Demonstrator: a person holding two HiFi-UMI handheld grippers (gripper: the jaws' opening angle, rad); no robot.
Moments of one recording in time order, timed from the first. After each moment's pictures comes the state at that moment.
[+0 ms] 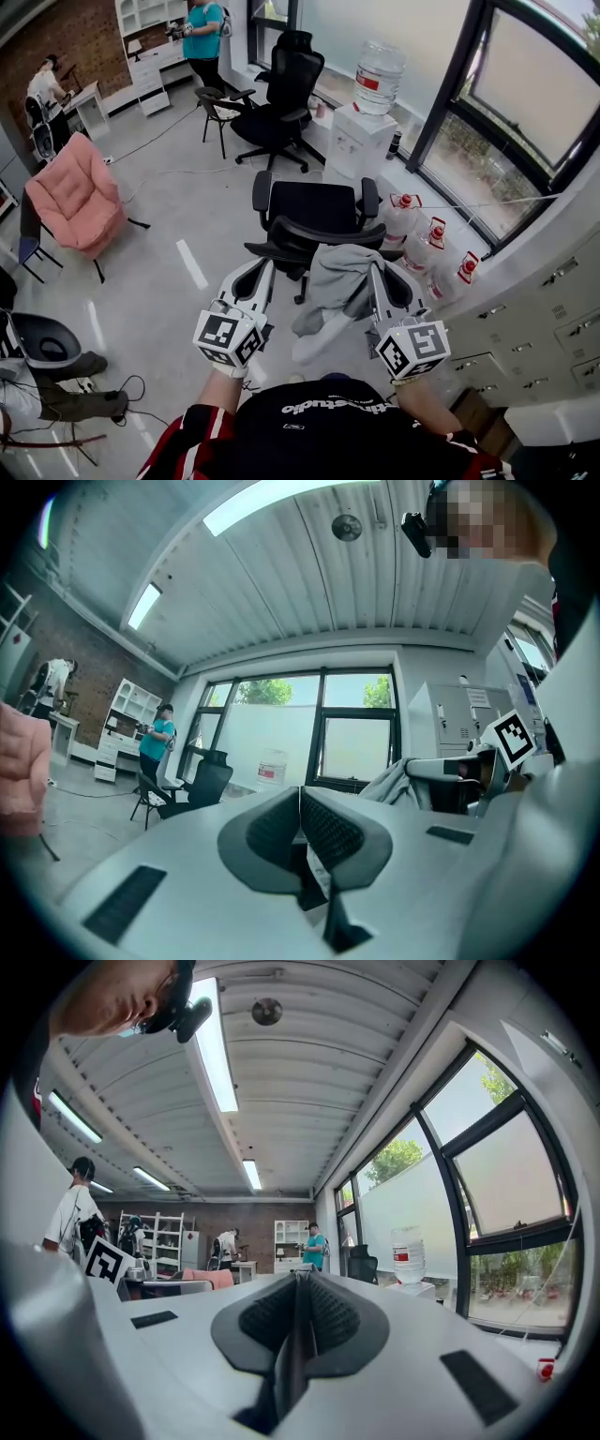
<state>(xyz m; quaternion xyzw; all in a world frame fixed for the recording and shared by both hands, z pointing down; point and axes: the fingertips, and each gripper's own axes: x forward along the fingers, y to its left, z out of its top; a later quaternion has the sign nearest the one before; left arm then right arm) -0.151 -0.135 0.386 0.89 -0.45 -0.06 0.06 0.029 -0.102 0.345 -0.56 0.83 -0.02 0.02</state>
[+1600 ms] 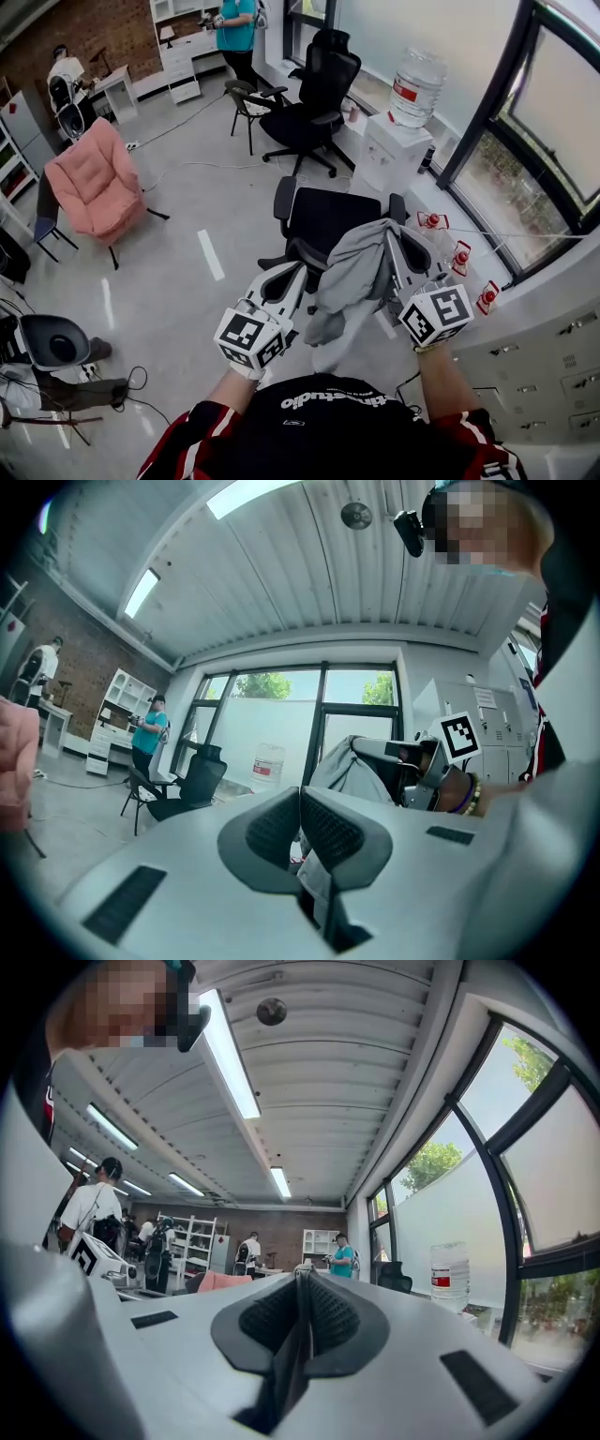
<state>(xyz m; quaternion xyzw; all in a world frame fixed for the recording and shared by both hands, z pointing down) -0.111 -0.220 0.395 0.90 -0.43 -0.06 0.07 0.028 -0.260 0.320 -0.46 0.89 0.04 0.03</state>
